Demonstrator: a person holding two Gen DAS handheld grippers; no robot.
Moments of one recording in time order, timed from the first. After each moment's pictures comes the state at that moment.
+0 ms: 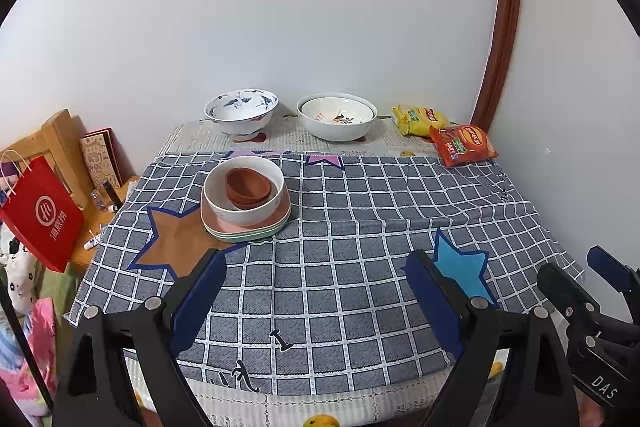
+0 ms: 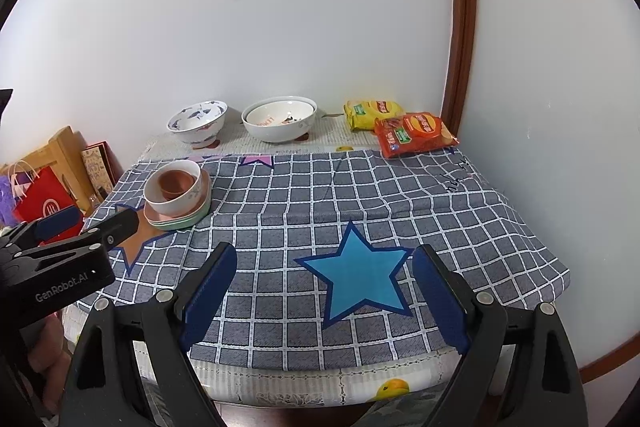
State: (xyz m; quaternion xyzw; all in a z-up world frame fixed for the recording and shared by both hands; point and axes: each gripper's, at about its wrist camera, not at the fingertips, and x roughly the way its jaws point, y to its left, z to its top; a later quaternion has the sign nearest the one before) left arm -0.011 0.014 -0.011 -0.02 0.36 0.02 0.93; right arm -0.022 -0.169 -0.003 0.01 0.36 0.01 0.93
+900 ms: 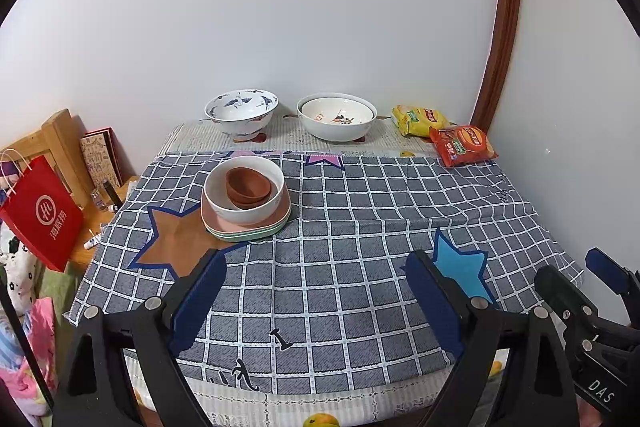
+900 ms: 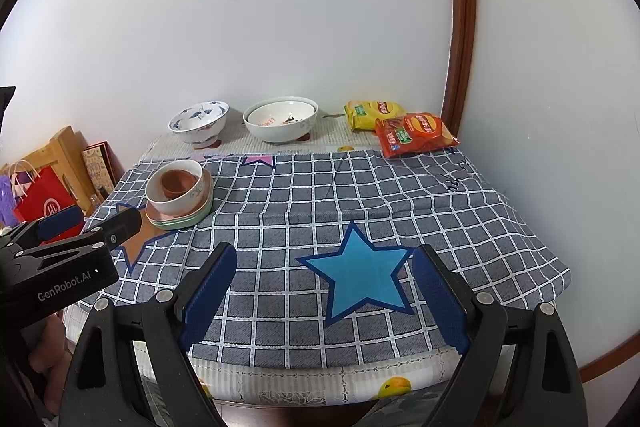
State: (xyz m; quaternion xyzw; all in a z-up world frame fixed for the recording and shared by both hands) left arm -0.014 0.014 -0.010 -0.02 0.35 0.02 0.93; right arm -0.026 -0.167 -0.002 0.01 0.36 0.01 0.93
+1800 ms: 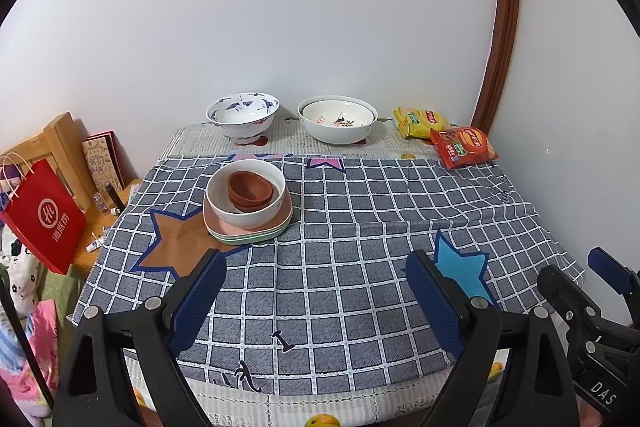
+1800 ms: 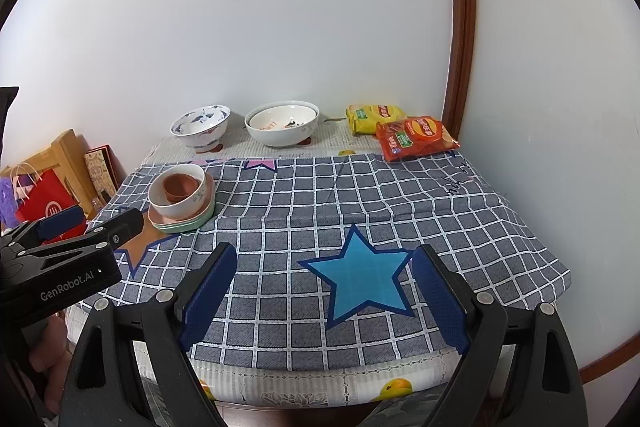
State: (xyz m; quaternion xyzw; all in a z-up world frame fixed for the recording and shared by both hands) left arm -0.013 0.015 -0.006 -0.02 0.35 0.02 0.94; right arm -0.027 -0.167 0.002 0.01 0.36 0.01 0.93
